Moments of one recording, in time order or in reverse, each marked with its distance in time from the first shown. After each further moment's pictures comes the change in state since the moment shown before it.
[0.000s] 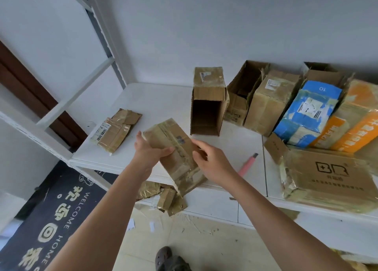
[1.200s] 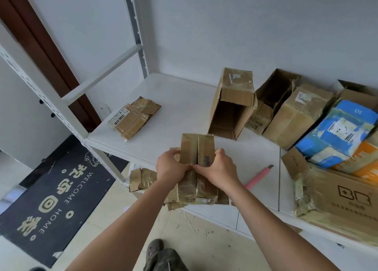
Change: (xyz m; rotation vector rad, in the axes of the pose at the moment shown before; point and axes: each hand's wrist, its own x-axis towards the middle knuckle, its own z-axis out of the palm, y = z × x) left_hand -0.015 -0.048 0.010 0.397 0.151 0.033; right_hand 0.023 0.001 0.039 -0.332 0.008 0.301
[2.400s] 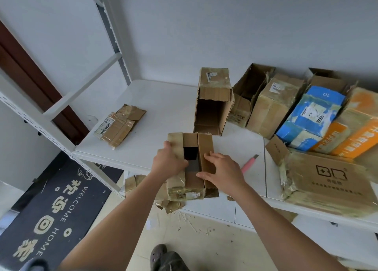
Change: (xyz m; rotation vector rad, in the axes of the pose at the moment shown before) left_hand -0.002 0.029 0.007 0.432 -0.161 0.129; right_hand -0.015 0.059 -0.015 -0.215 -0.006 -0.198
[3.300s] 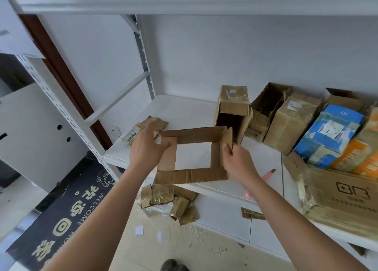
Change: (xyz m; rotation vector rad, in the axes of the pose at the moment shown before) left_hand -0.049 -0.023 -0.115 -0.119 0.504 0.198; right_hand -0.003 -0.068 -0.054 0.436 0.209 0.103
